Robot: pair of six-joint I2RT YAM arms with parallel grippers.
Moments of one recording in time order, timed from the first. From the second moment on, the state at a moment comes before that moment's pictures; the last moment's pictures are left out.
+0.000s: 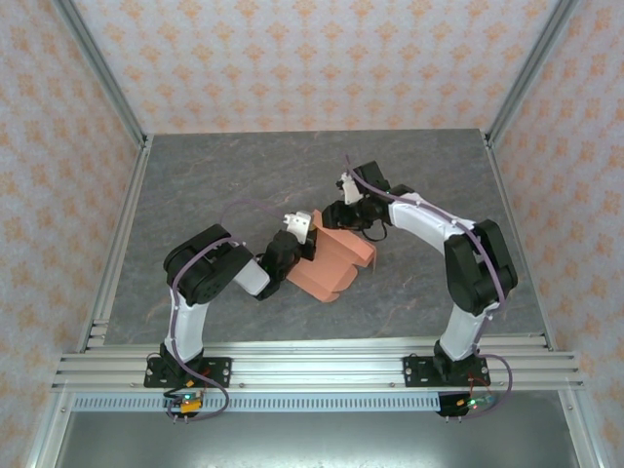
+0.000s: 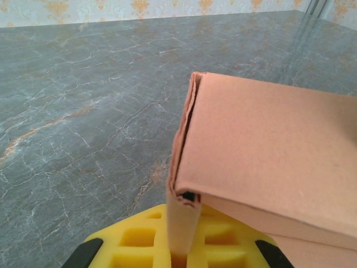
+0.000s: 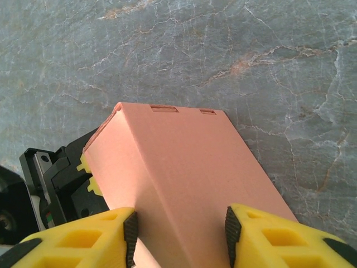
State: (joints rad) left arm -0.67 2.02 0.66 1.07 -0.26 -0.17; right arm 0.48 1.77 1.25 -0.48 -0.45 0.38
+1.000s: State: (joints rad) left arm -0.68 1.75 0.55 0.89 -0.41 -0.29; right arm 0.38 1.14 0.56 0.06 -0.17 -0.16
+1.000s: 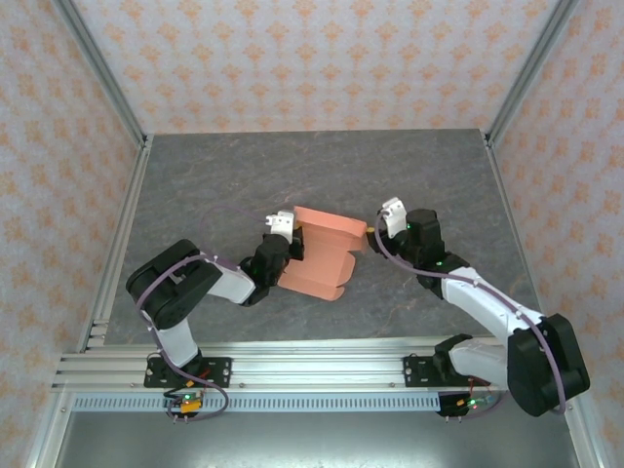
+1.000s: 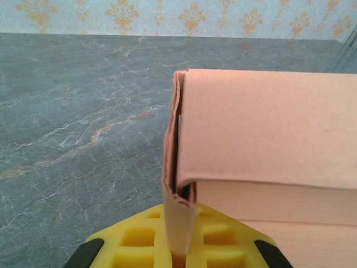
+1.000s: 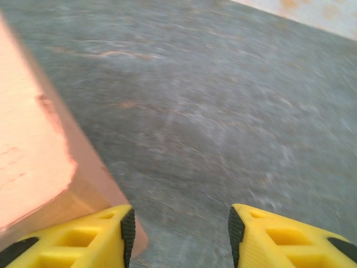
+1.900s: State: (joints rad) left arm -0.63 1.76 0.53 0.87 -0.27 -0.22; right arm 0.42 1.22 0.55 0.05 -0.61 -0.45
